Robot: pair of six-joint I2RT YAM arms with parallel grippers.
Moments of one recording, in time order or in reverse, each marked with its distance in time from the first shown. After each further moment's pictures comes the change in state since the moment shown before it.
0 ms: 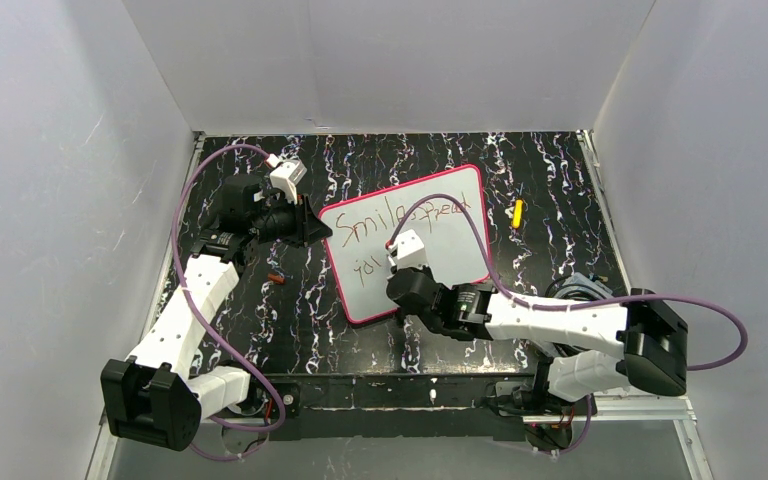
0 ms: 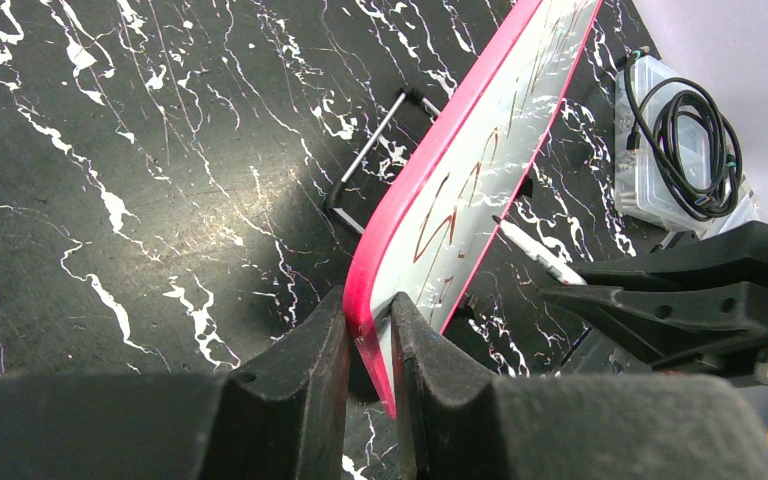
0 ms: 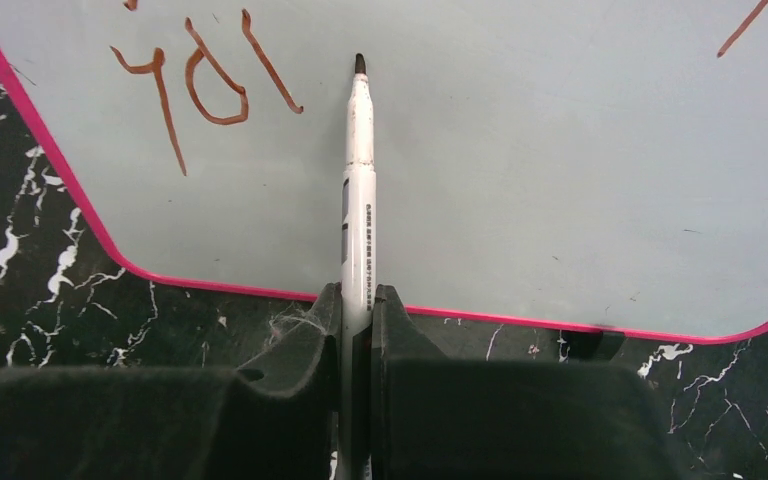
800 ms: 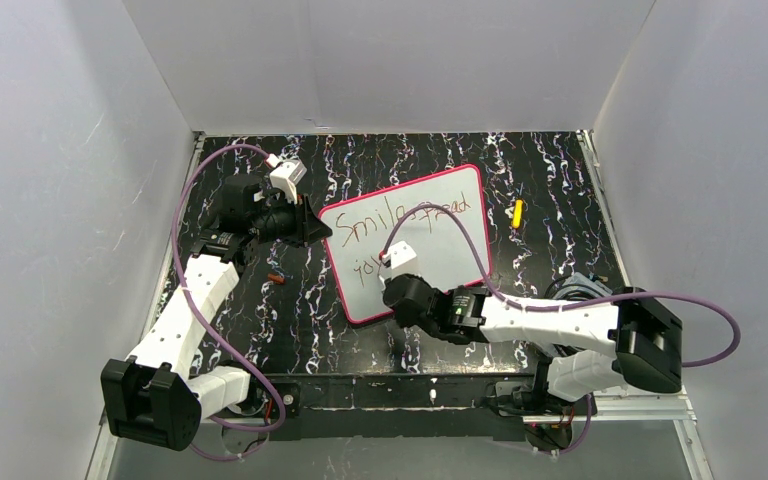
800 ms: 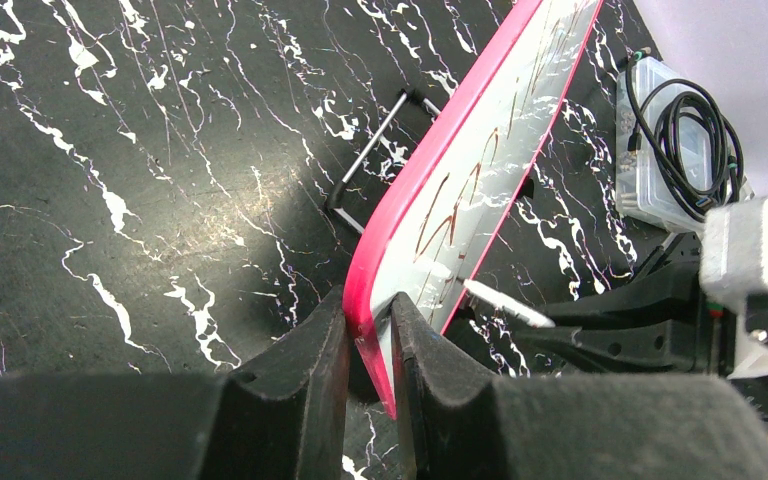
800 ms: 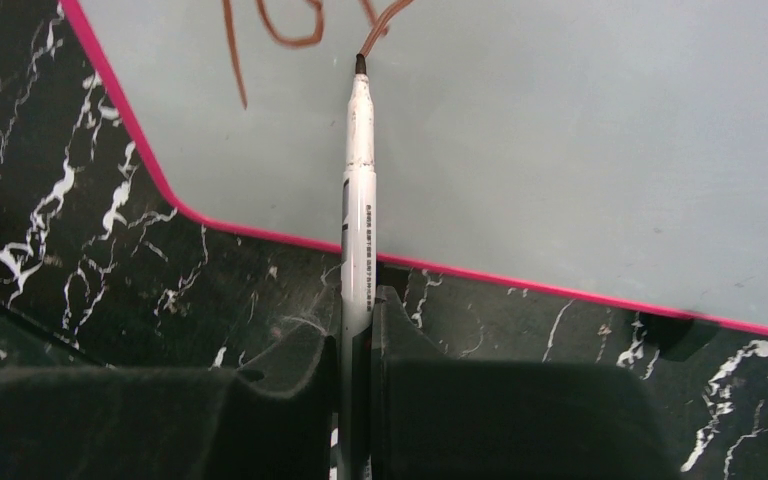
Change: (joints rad) left arm 0.000 0.000 0.000 0.002 -0.003 -0.002; right arm 0.007 0.036 -0.013 -0.011 -0.140 0.047
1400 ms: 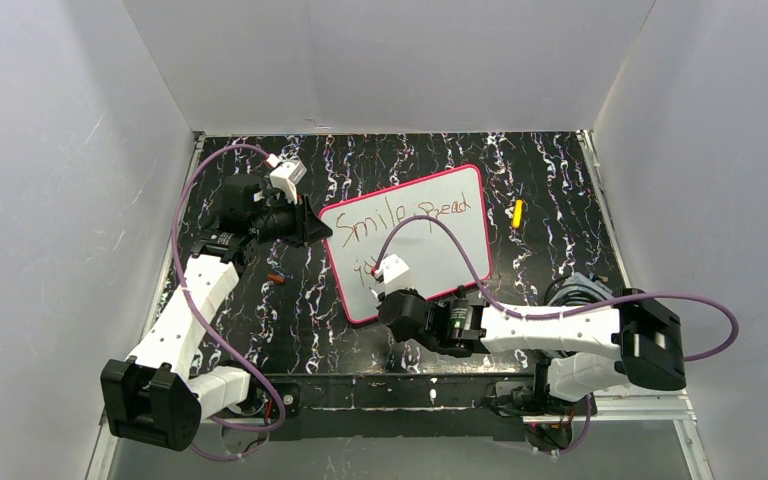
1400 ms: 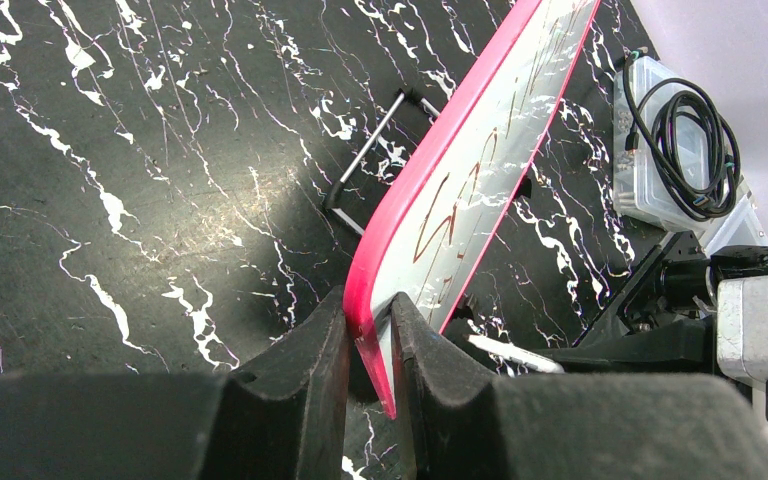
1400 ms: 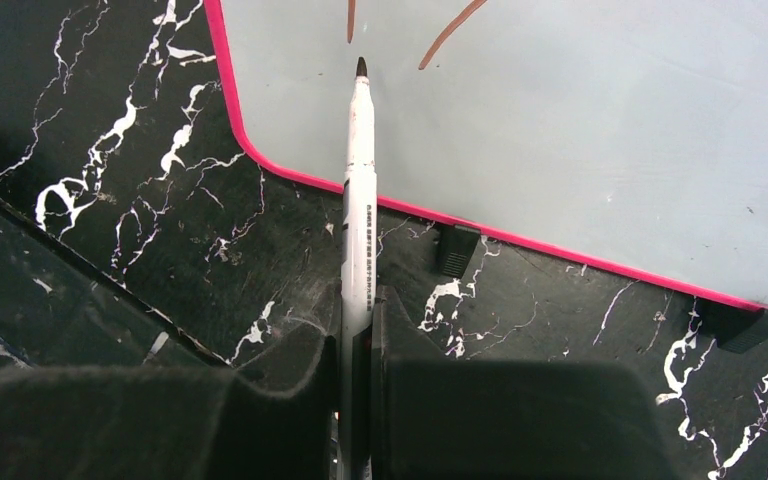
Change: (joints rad) left arm 0.000 -0.001 0.000 0.000 0.004 -0.001; right arm 0.103 -0.004 -0.002 -0.011 0.003 0.020
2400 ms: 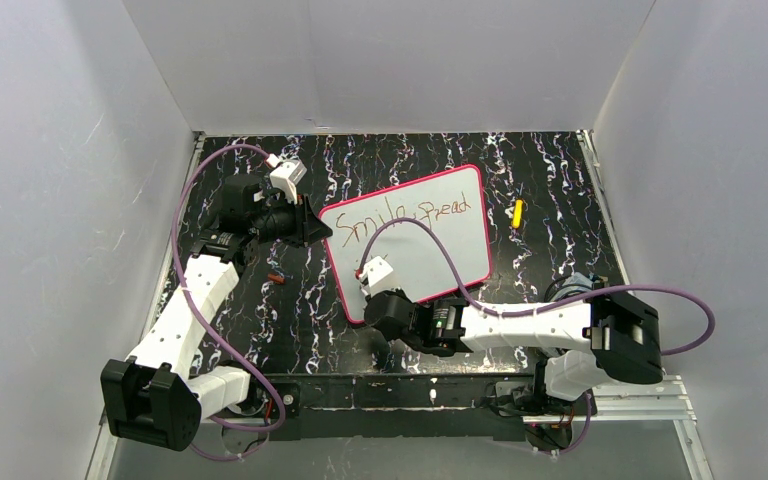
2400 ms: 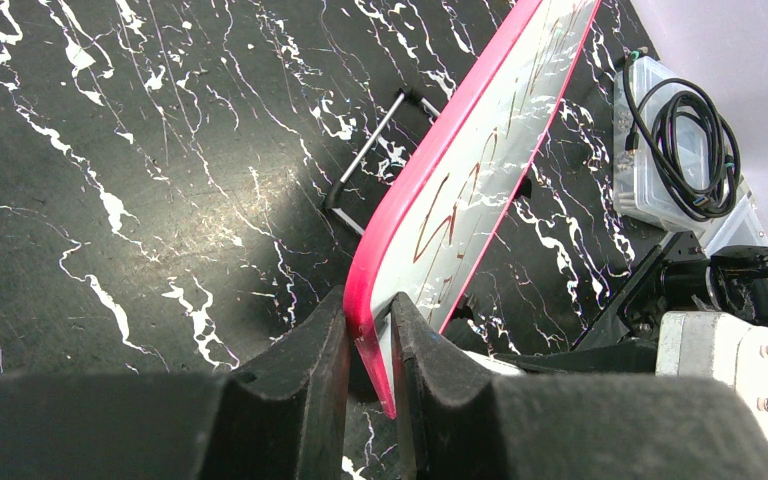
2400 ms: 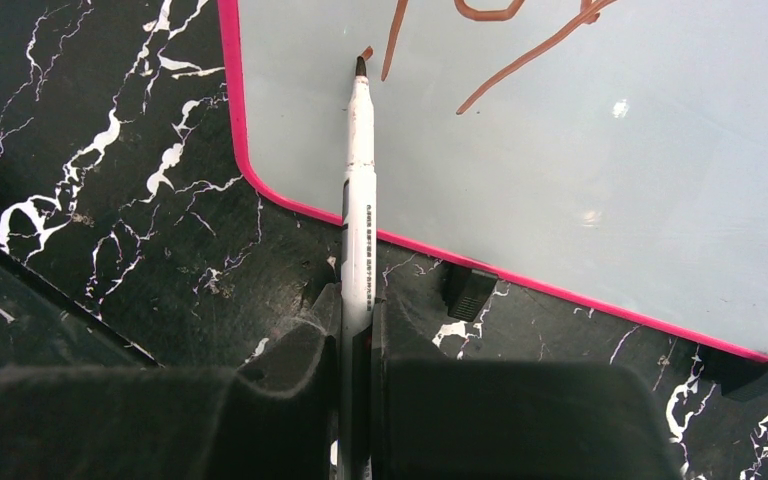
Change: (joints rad) left arm 0.000 0.000 0.000 0.000 0.000 0.000; right arm 0.004 0.116 0.041 0.066 0.023 -0.070
